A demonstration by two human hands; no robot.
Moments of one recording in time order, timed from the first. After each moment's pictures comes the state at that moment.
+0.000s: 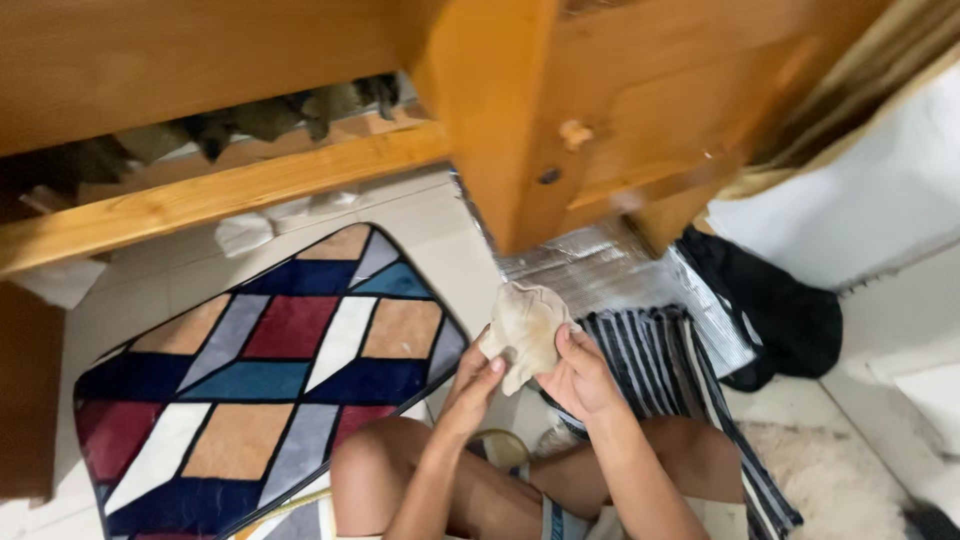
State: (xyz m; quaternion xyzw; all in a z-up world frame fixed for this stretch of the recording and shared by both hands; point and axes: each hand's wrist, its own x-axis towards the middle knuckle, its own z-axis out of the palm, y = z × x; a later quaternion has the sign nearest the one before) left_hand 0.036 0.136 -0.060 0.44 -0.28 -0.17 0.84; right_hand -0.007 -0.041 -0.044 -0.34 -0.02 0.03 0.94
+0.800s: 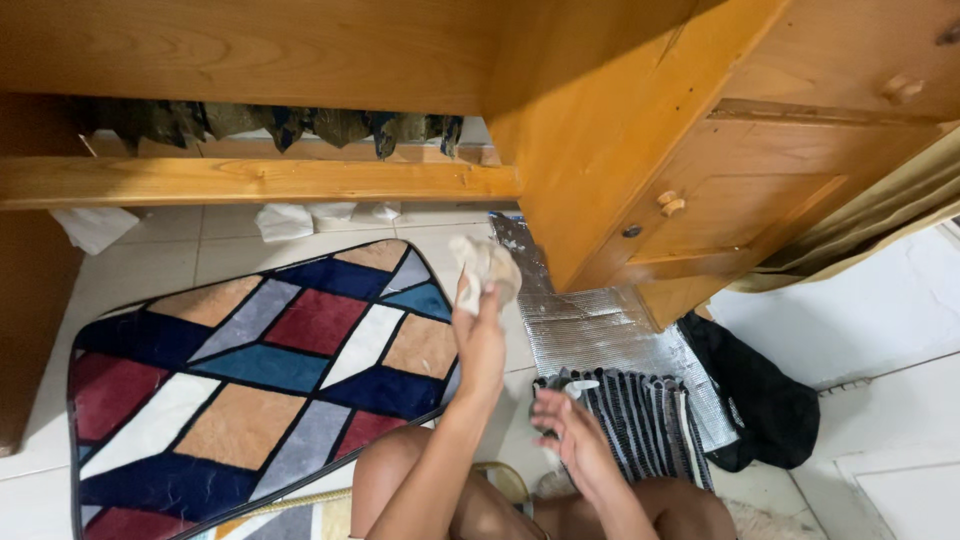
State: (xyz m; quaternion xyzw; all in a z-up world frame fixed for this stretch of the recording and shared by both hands) left_hand 0.095 0.163 0.007 0.41 -0.05 0.11 0.90; right_hand -0.033 -0.004 -0.087 -0.60 0.14 0.05 0.78
